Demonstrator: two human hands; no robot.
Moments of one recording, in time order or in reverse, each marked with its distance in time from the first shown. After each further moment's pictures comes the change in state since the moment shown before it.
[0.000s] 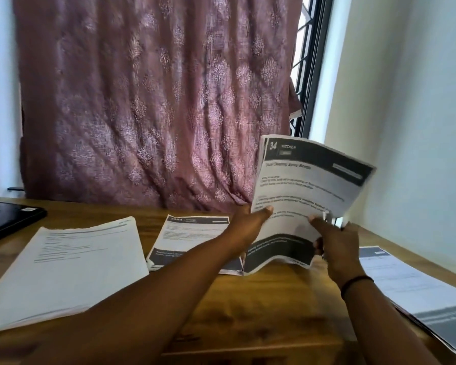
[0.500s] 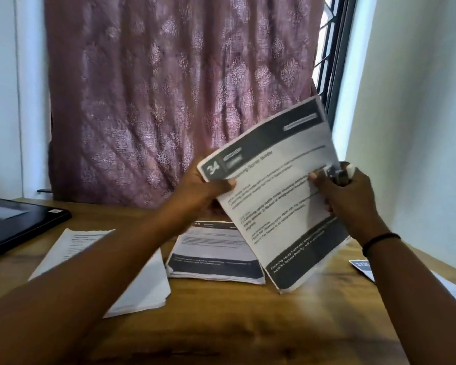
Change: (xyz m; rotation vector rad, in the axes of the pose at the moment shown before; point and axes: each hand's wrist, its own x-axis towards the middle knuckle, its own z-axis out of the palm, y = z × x) left_hand -0.037 0.076 -0.103 -0.010 0.040 0.226; right_hand 0.024 -0.071 0.047 -0.197 -0.205 -0.423
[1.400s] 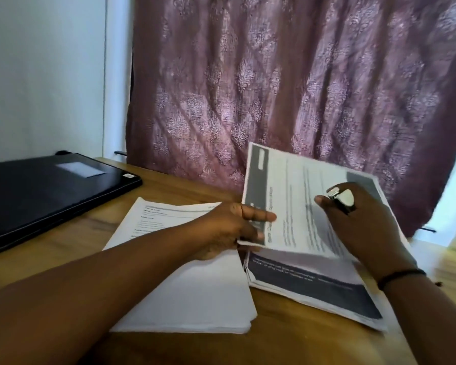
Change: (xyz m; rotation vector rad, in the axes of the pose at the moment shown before) left_hand 0.001 -0.089 -0.123 0.010 -0.015 -0.529; right_hand -0.021 0.046 0.176 -0.430 -0.286 -0.149
